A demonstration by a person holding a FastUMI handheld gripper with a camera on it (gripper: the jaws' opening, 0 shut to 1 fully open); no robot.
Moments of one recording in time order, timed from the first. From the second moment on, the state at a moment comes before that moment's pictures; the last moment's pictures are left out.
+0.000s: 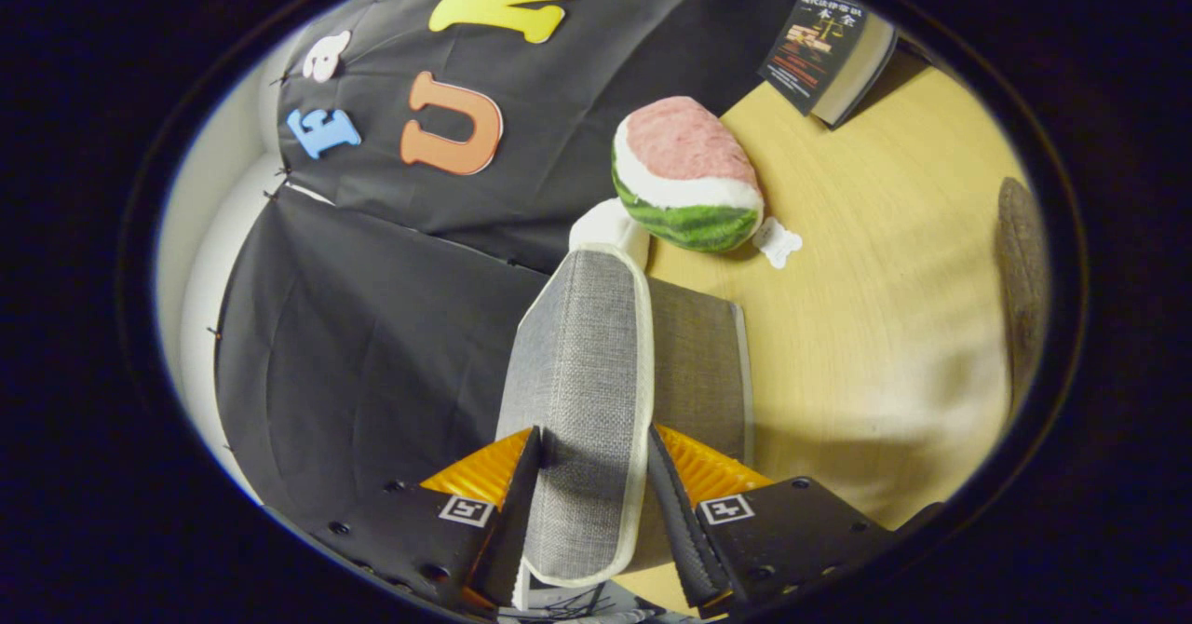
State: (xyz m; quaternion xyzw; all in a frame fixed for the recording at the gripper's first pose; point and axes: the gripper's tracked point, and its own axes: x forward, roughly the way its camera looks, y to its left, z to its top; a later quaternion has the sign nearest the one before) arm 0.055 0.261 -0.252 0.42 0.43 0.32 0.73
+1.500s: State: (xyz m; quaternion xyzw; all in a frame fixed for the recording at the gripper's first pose) arm 0.047 0.449 -0.027 0.18 0.24 0.41 0.86
